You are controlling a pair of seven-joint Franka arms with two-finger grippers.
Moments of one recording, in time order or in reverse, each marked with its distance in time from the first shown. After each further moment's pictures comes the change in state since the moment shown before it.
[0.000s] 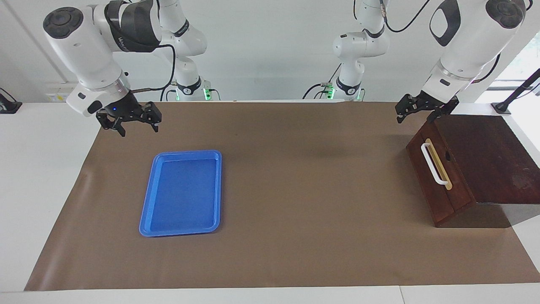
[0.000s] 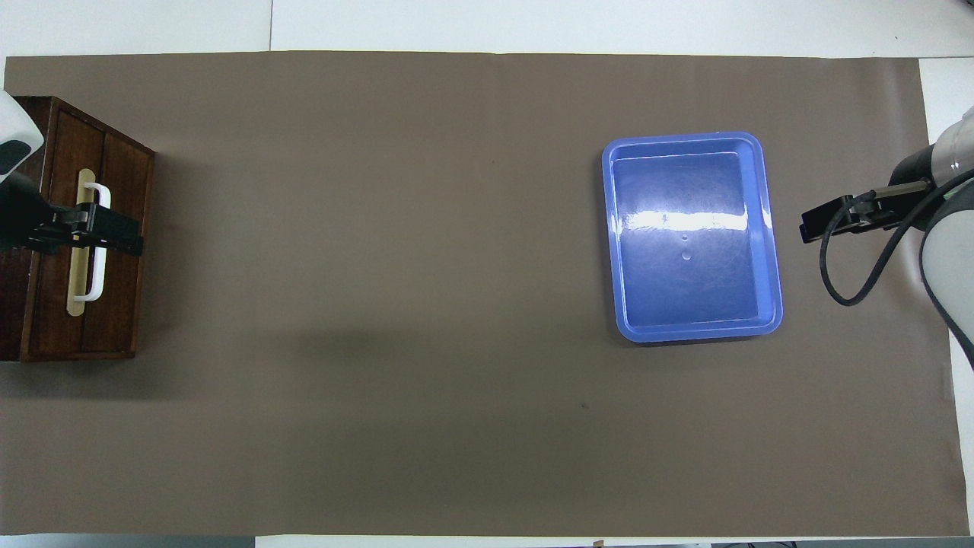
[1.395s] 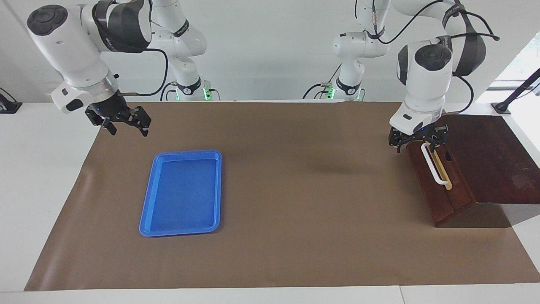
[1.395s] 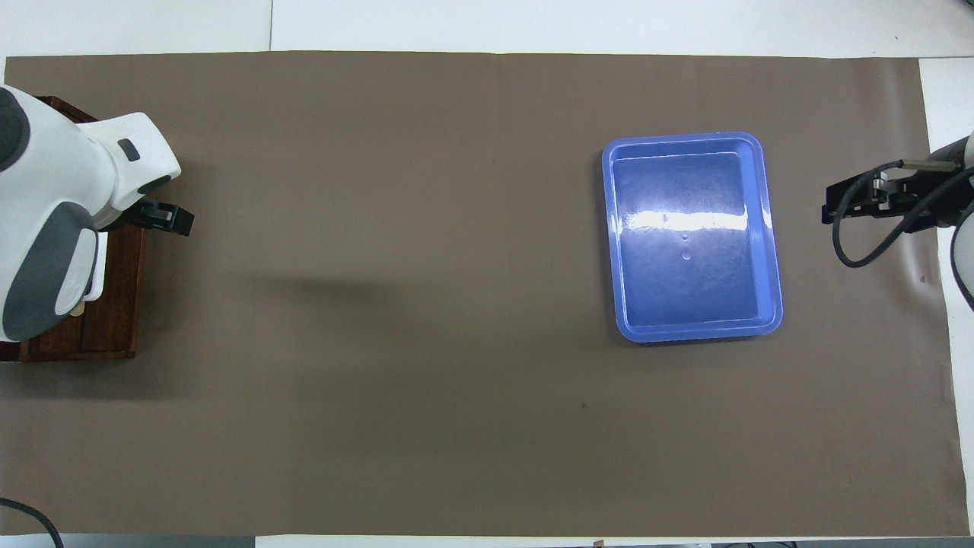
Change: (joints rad) left arm -0.083 0.073 -0.002 -0.236 0.392 0.412 0.004; right arm -0.038 0.015 0.007 0.011 0.001 0.032 0.332
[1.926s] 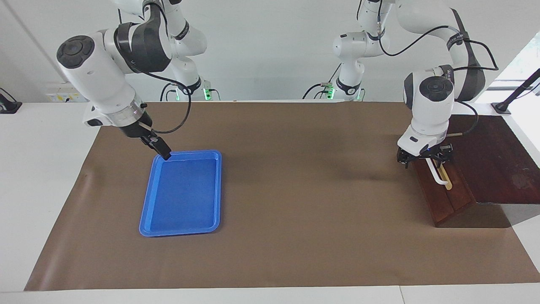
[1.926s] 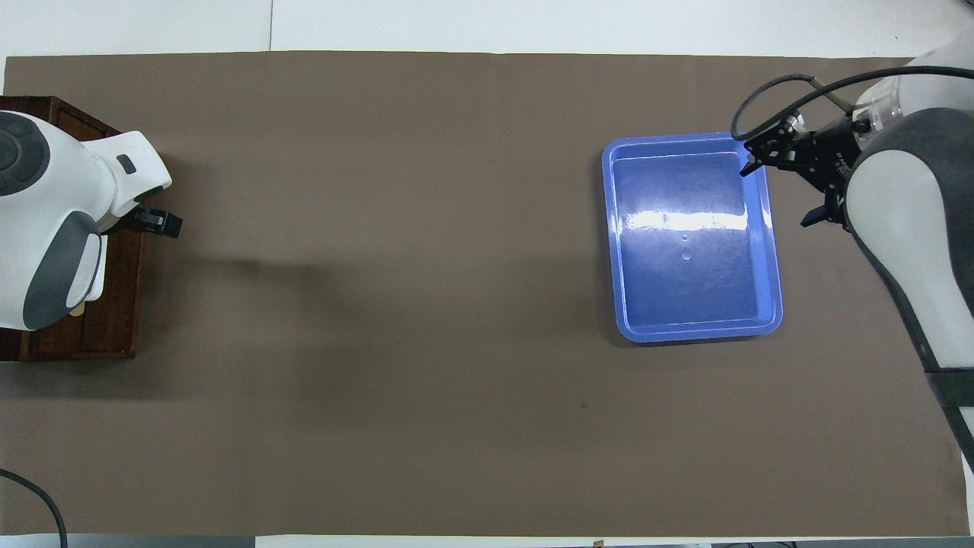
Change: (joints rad) left arm 0.078 0.048 0.010 -0.069 0.034 0.133 0.002; right arm 0.078 0.152 0.010 0.120 0.112 0.008 0.618
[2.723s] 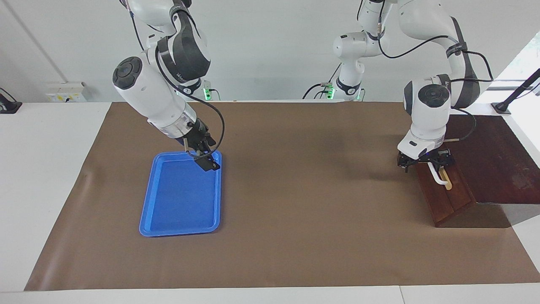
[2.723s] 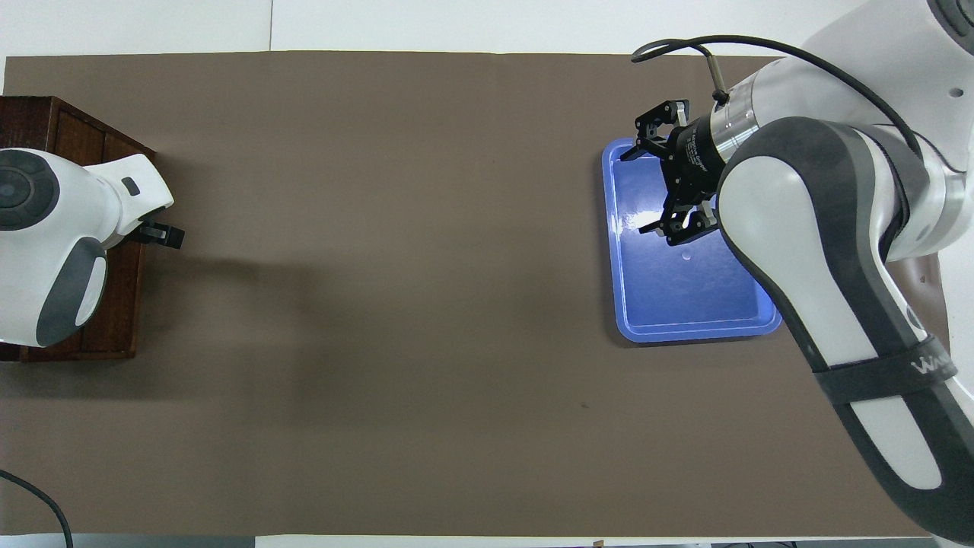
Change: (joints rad) left arm 0.048 0.001 0.001 -0.118 0.021 0.172 0.000; right arm 0.136 0.057 0.003 -0.031 0.309 0.152 0.726
